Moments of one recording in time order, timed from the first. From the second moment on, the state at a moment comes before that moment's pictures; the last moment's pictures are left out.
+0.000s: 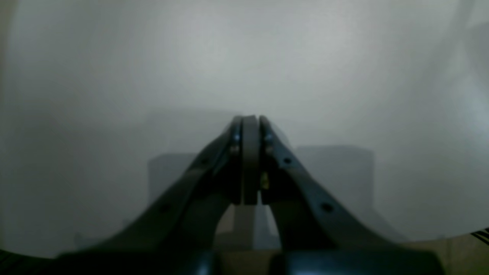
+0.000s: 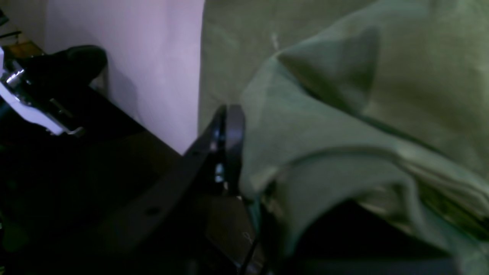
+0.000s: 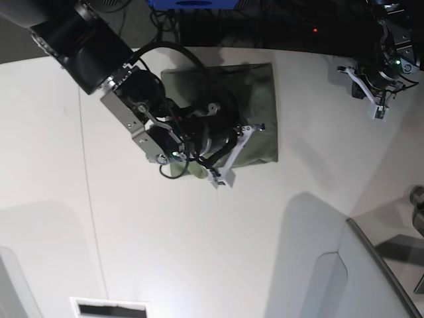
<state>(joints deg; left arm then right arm) 17.5 -20.1 -28.4 71.8 -2.9 -33.3 26.0 14.1 1.3 -41.6 75.7 46.5 -14.3 -56.0</state>
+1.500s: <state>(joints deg) 17.2 -24.4 -38.3 71.6 -3.2 -33.4 26.2 7.8 9.3 -29.0 89.3 46.0 -9.6 -61.6</state>
